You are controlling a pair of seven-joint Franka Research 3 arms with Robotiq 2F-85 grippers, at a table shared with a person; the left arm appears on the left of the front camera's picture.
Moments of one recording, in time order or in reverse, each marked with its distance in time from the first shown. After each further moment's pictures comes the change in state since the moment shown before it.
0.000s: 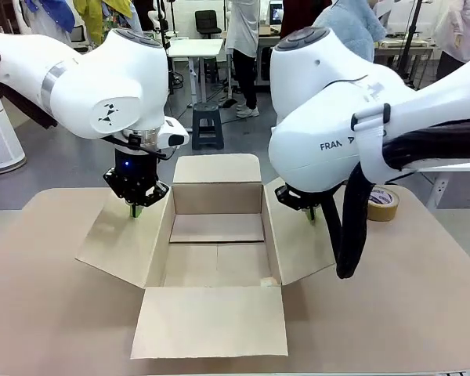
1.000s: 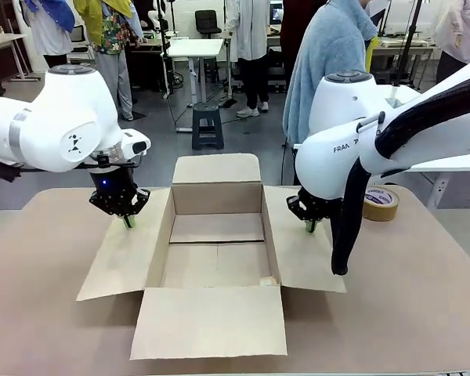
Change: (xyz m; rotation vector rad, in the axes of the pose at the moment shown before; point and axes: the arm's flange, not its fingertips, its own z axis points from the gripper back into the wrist) left arm 0.008 0.066 -0.075 -0.249 -0.058 0.234; right arm 0.026 -0.043 -0.079 0.207 0.022 -0.112
